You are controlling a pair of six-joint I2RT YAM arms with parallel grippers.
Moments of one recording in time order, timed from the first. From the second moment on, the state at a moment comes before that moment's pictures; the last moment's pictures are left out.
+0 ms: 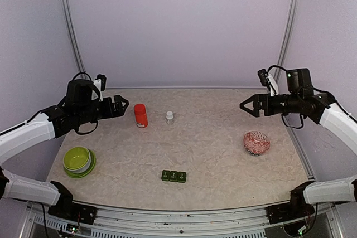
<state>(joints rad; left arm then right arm) -0.50 1.12 0.84 -0.18 -0.10 -0.41 0.30 1.08 1.01 -0.48 -0.44 0.14</state>
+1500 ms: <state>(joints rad) -0.89 1.30 0.73 -0.08 -0.13 -0.48 0.89 1.32 0.80 -0.10 -0.23 -0.11</state>
